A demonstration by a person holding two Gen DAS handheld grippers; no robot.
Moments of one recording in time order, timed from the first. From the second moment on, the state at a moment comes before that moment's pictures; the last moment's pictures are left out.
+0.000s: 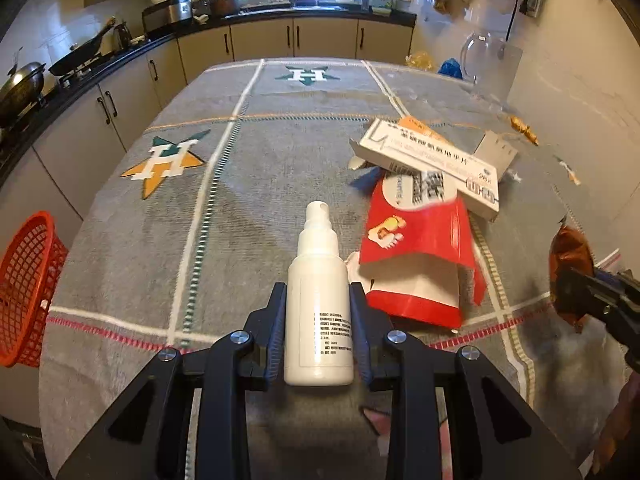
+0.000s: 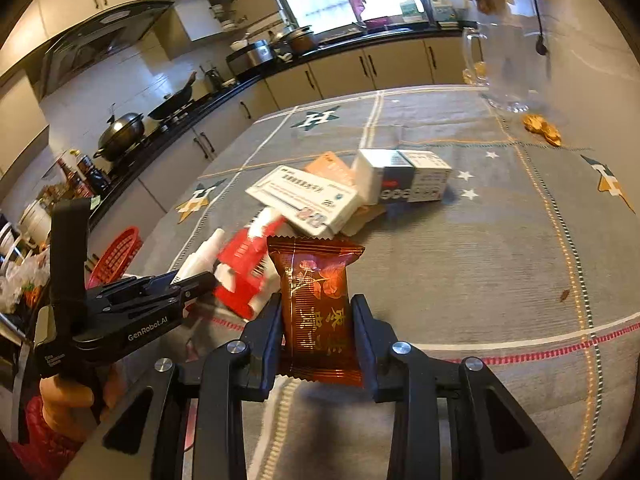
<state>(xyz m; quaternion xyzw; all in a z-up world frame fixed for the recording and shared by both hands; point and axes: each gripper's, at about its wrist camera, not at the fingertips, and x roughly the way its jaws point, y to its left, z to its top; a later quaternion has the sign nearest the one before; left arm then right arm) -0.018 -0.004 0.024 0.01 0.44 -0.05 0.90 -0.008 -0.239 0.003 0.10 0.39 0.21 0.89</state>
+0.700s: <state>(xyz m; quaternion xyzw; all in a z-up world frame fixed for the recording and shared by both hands) -0.061 0.023 0.041 0.03 0.39 -0.05 0.92 -0.033 -0.170 0.012 0.06 0.37 0.23 0.90</state>
